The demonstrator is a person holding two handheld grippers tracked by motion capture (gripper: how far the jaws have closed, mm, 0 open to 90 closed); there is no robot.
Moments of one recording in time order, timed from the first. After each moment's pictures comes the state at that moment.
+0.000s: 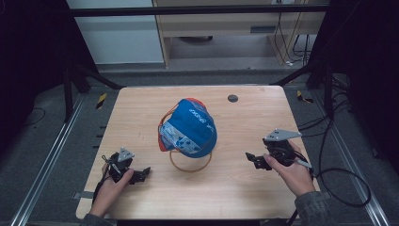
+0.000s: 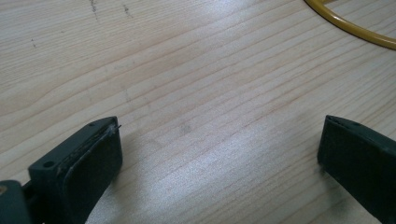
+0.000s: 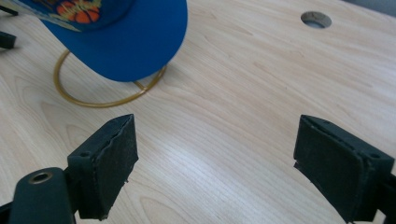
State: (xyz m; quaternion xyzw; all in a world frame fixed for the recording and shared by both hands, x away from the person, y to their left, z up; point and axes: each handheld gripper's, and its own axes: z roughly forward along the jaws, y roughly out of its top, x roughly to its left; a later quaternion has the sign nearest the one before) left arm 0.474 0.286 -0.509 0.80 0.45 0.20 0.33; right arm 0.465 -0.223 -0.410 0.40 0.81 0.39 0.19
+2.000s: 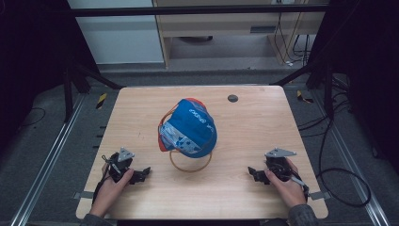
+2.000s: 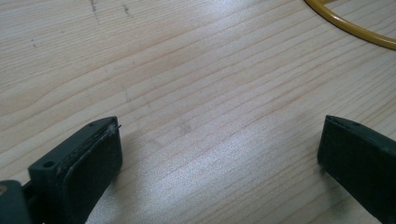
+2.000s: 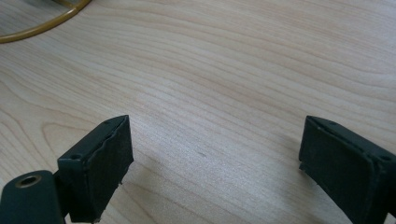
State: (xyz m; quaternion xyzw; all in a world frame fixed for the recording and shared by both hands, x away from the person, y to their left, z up) left arm 0.473 0.286 -0.509 0.80 0.45 0.20 0.33; right arm 0.460 -0.238 -0.504 0.48 0.78 0.36 0.17
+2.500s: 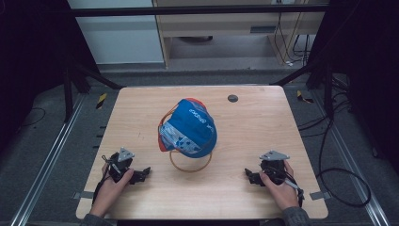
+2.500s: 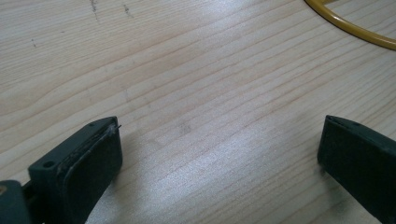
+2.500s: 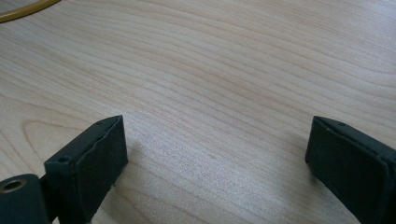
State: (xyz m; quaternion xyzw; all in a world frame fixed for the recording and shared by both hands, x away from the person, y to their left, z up) left arm 0.473 0.286 -0.509 0.80 0.45 0.20 0.33; right arm 0.456 -0.223 -0.513 0.48 0.78 0.34 0.21
